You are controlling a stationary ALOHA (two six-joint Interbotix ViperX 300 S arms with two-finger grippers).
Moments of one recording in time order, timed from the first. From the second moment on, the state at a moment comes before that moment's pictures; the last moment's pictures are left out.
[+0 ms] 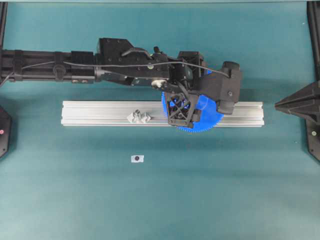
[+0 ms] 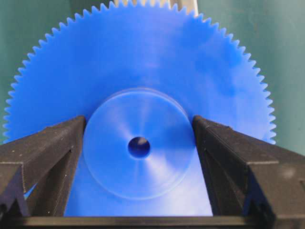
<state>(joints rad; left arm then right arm) 0.10 0.42 -0.17 0.02 0.76 0.32 -0.07 -1.19 1.19 0.02 0.44 0.09</state>
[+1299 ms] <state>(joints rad) 0.10 0.39 -0.25 0.03 0.85 0.44 -0.07 -1.19 1.19 0.02 0.44 0.09</state>
